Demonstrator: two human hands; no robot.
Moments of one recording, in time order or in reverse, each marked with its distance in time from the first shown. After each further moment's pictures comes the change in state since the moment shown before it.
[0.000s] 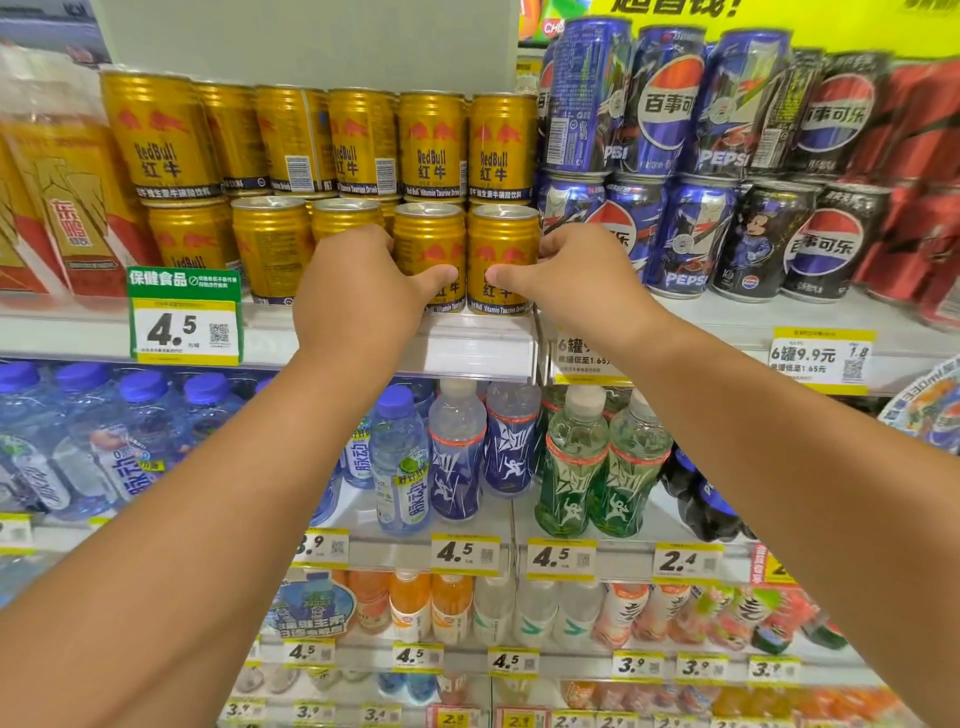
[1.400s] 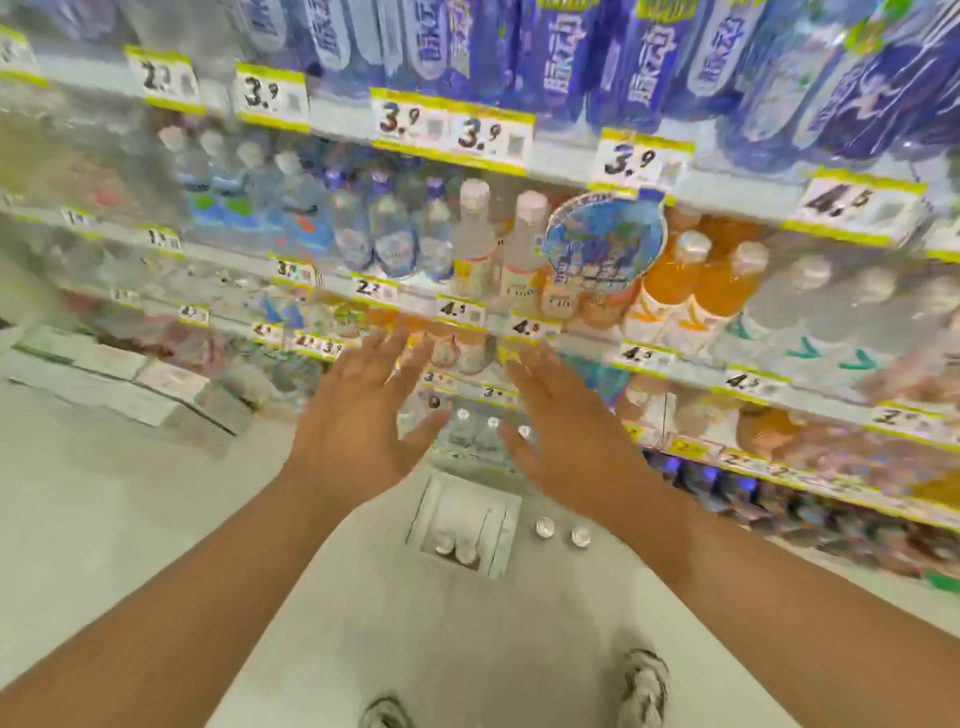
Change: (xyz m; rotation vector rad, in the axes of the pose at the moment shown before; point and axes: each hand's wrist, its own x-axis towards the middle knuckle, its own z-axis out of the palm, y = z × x) left_hand -0.362 -0.460 -0.068 0.400 -0.561 0.202; right_hand -0.382 0.111 0.405 -0.438 -0.491 -0.483
